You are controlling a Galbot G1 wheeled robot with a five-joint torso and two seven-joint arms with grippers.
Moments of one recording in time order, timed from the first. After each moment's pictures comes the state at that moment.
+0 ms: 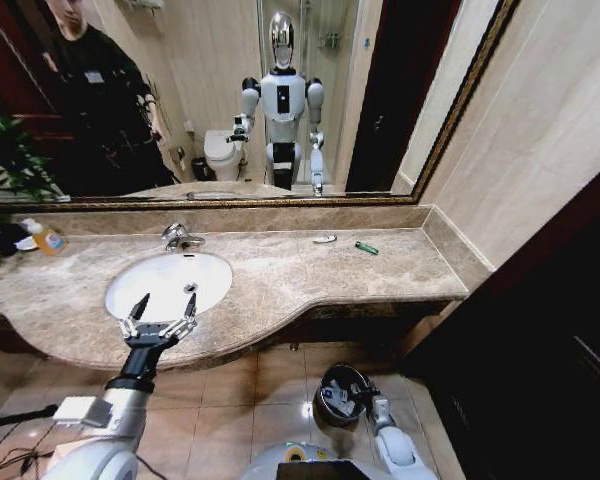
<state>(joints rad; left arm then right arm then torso) 1.84 -1.36 -0.82 -2.47 -0.37 0.04 0.05 -1.38 1.43 0.48 1.24 0.05 0.06 0.02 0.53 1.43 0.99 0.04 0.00</state>
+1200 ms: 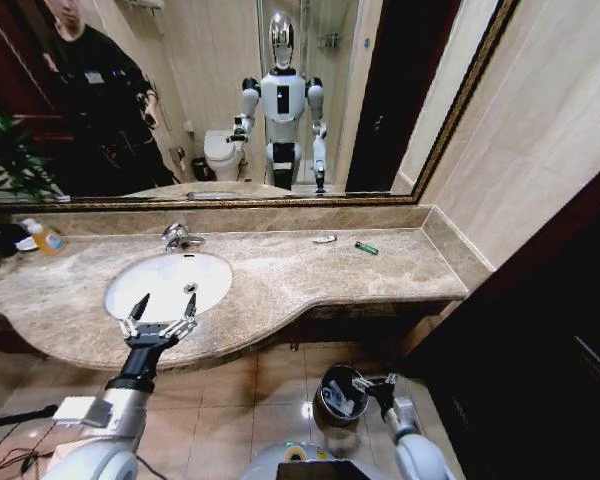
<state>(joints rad) 1.84 -1.36 -0.82 -2.47 -0.37 0.04 0.05 -1.72 1.28 0.50 1.89 0.22 0.02 0.01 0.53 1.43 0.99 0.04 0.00</state>
